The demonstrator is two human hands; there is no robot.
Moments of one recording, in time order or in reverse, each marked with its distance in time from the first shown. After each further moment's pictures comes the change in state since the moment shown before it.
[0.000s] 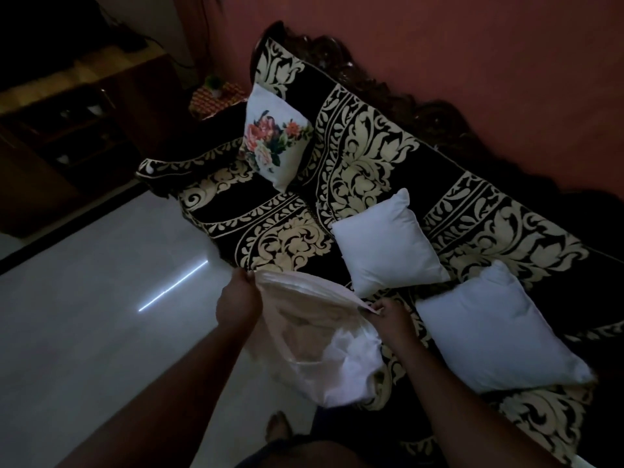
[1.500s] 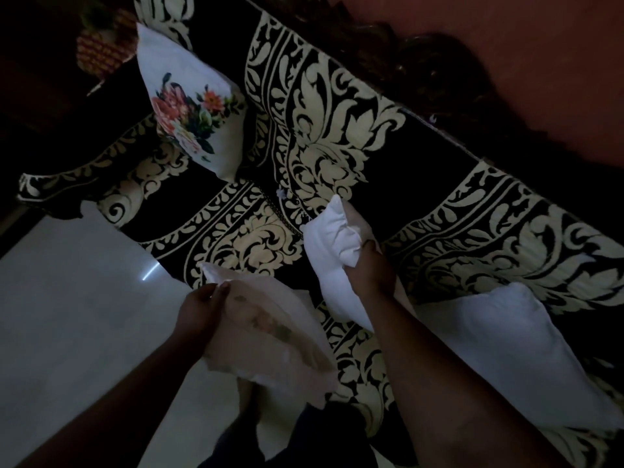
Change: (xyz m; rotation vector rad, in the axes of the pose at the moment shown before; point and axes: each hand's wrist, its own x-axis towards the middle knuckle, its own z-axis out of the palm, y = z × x) left_hand 0.192 0.119 0.106 -0.101 -0.308 -0.113; right_hand 0.315 -0.027 -0.024 -0.449 0.129 0.131
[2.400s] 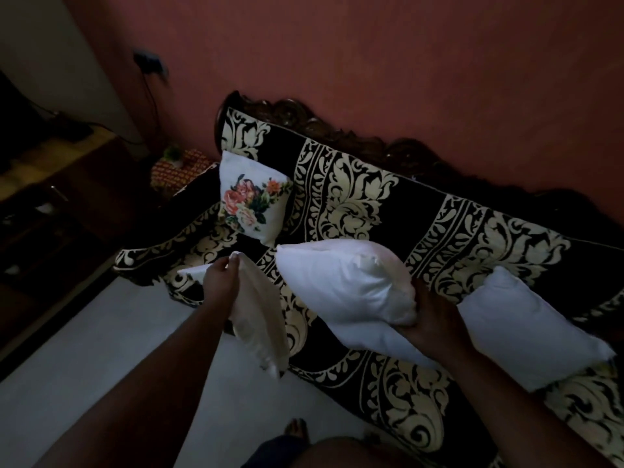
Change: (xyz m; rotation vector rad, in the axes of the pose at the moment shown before) left_hand -0.011 -0.042 -0.209 -0.225 0.212 0.420; right_hand -0.349 -0.059 -0.097 0.147 0.420 -0.400
